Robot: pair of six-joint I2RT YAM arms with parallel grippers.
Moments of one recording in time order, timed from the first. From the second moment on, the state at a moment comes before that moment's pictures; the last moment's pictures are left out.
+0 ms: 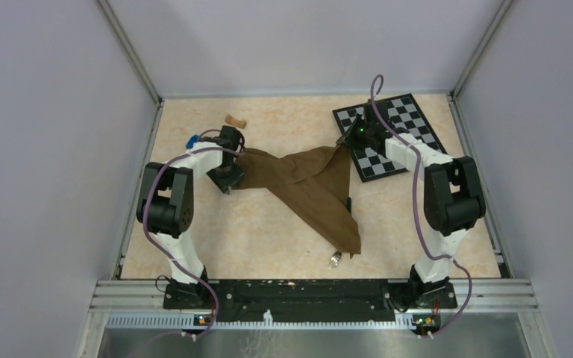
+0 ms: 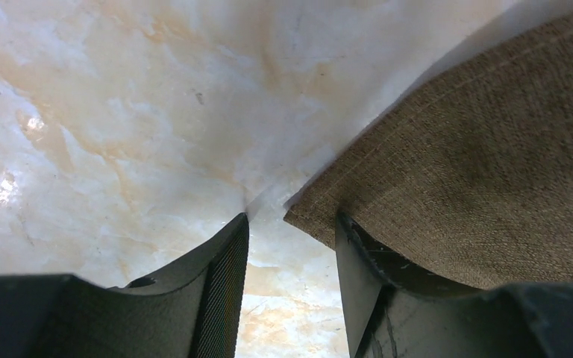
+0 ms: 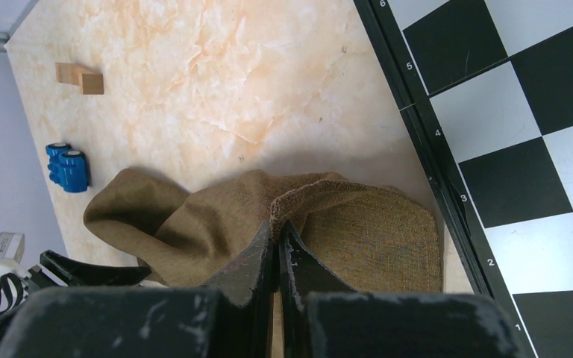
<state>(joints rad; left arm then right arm) -0.23 1.85 1.23 -0.73 -0.25 -0.96 0.30 1.84 1.30 -0.16 -0.16 0.78</state>
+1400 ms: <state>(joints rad) 0.10 1.56 1.83 -0.35 -0.03 -0.63 0.36 2.02 2.43 -0.41 -0.27 0.66</state>
